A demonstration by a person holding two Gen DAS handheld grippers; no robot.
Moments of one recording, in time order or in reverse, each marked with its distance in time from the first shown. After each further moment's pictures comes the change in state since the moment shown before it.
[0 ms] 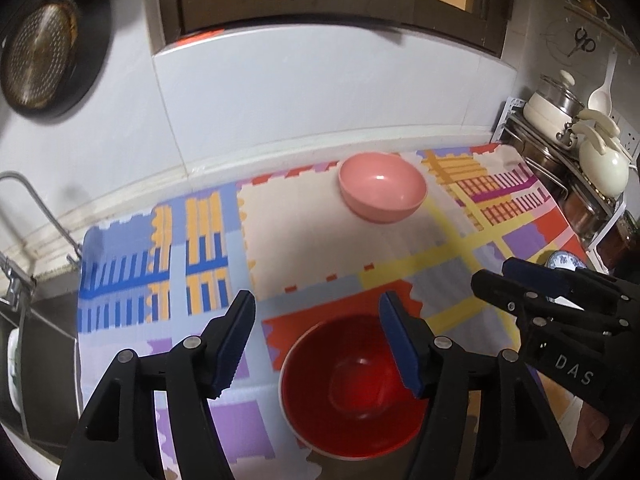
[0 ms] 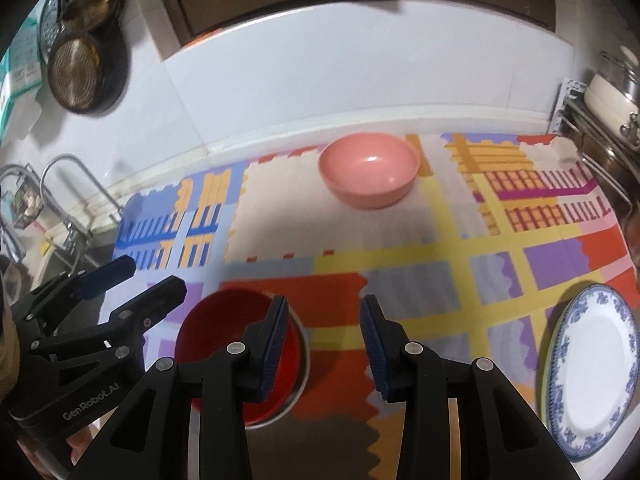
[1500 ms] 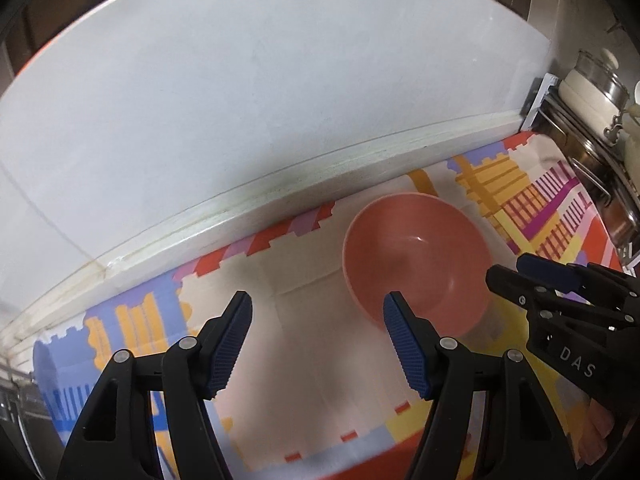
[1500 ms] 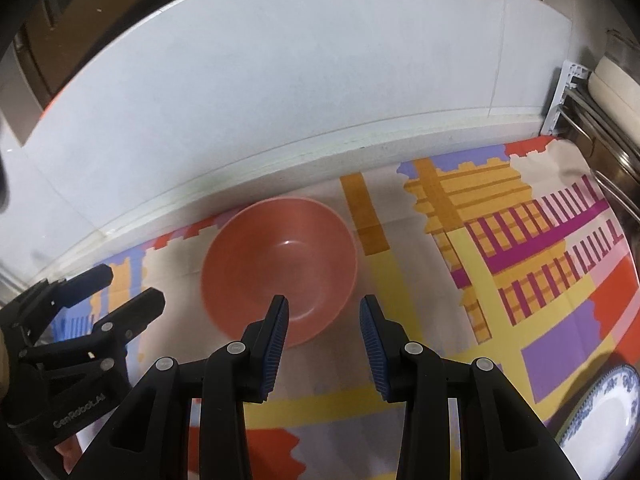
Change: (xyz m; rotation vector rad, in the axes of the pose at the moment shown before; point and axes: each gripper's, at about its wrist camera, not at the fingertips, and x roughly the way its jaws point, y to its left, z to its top) left arm 0.174 -0.006 0.125 0.125 0.118 -0.037; right arm 0.131 -0.075 0.115 0.144 0.054 -0.114
